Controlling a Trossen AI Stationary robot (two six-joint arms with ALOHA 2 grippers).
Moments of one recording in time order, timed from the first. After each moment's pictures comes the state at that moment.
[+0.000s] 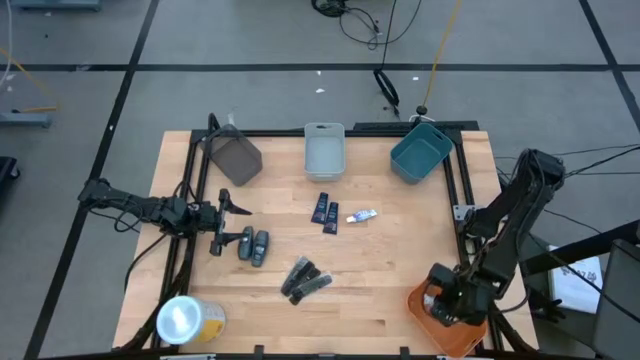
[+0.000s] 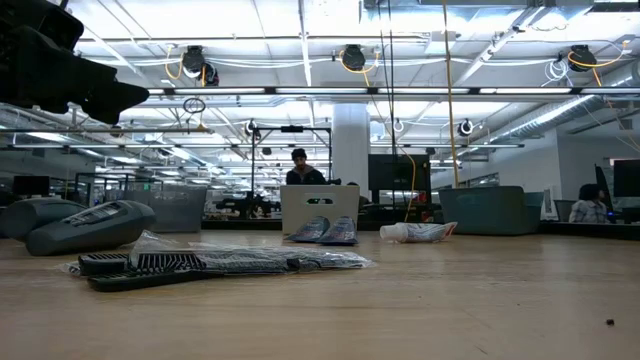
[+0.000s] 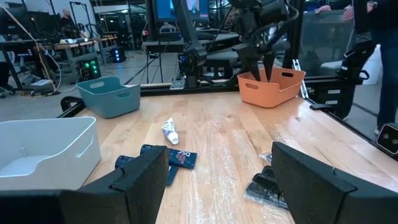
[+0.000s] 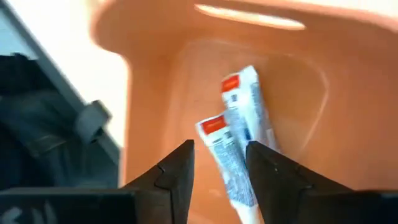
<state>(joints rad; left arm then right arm) -0.28 0.11 0.02 0.06 -0.21 0.04 1.06 1.26 0.76 -0.65 0.08 1.78</state>
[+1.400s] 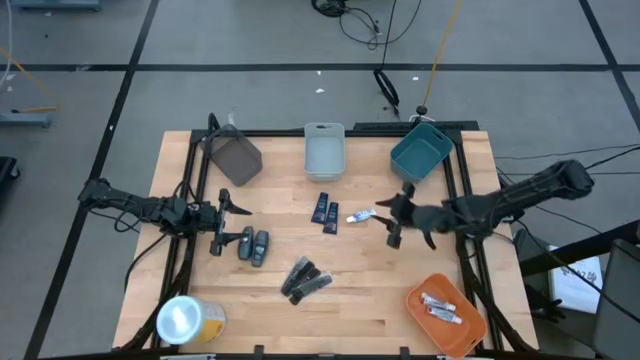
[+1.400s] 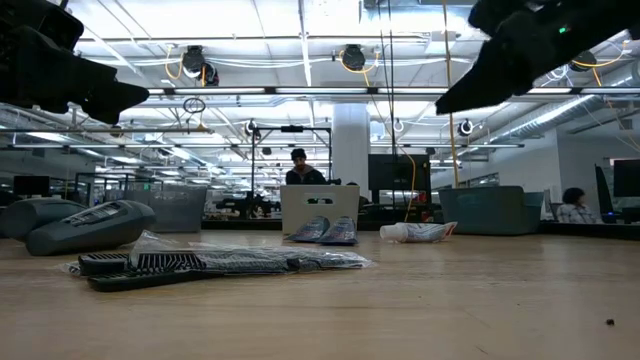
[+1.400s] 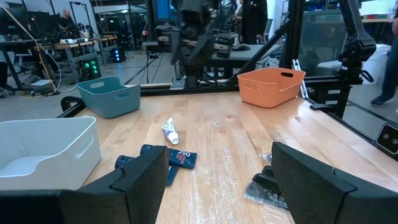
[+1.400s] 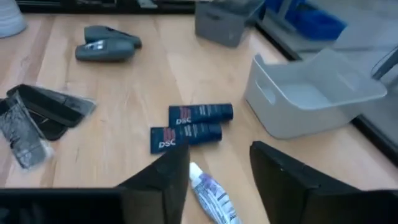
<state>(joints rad) -0.28 0.11 0.02 0.06 -0.21 0.04 0.23 1.01 0.52 -0.03 0.53 0.18</state>
